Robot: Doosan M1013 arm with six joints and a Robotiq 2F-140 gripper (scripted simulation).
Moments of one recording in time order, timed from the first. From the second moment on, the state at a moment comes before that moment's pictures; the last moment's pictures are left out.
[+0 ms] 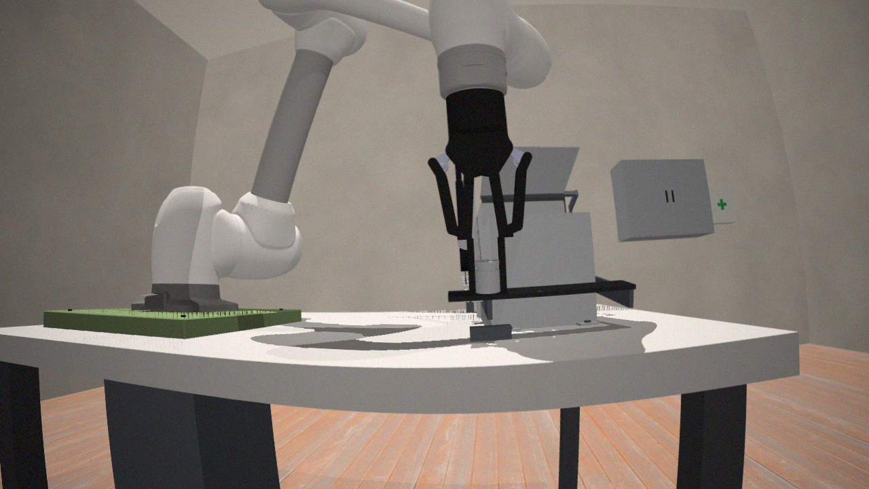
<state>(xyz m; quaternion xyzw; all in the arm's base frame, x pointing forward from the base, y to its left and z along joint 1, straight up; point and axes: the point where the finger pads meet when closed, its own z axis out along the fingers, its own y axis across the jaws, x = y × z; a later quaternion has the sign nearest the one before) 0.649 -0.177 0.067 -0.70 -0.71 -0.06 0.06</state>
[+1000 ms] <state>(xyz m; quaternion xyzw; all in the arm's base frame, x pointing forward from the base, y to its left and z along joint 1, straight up) 0.649 -0.177 0.089 -0.70 -0.71 -0.06 0.06</state>
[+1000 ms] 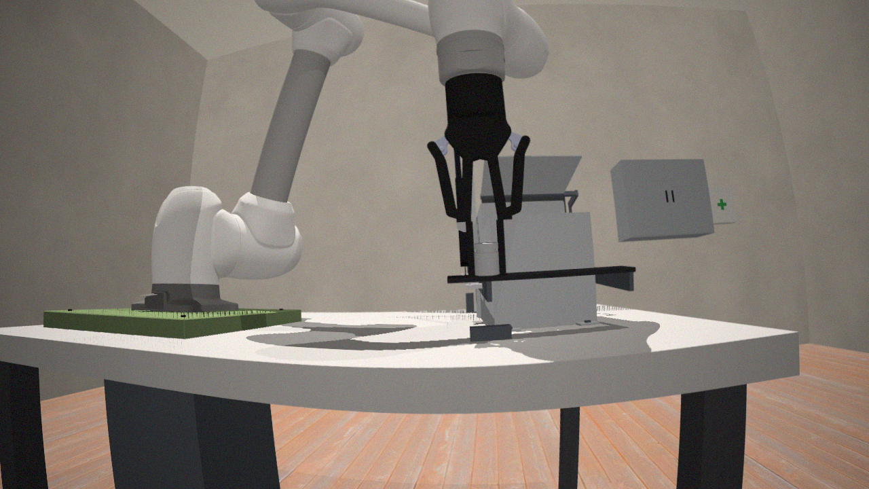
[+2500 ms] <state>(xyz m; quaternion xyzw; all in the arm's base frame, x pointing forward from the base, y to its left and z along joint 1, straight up) 0.649 -0.177 0.126 -0.70 -0.71 -0.06 0.06</state>
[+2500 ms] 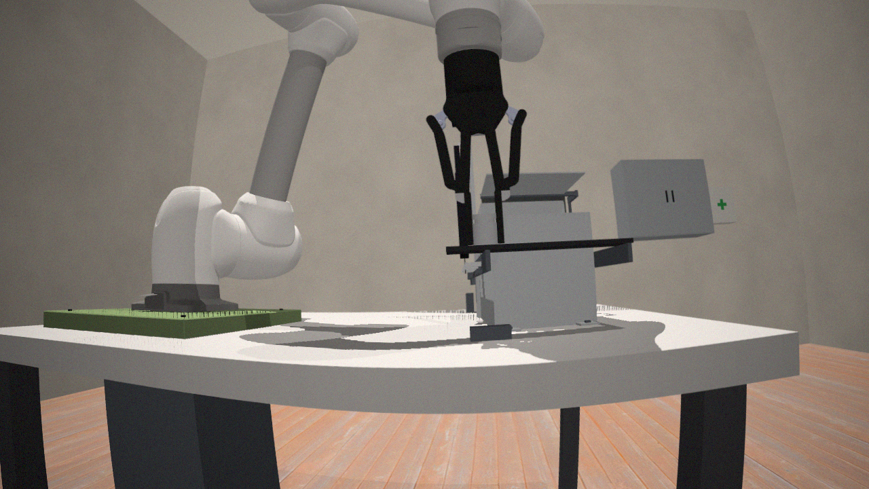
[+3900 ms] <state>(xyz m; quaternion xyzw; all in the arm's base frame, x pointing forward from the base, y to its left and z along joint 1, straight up) 0.649 -0.177 0.156 -0.70 -0.71 -0.06 0.06</state>
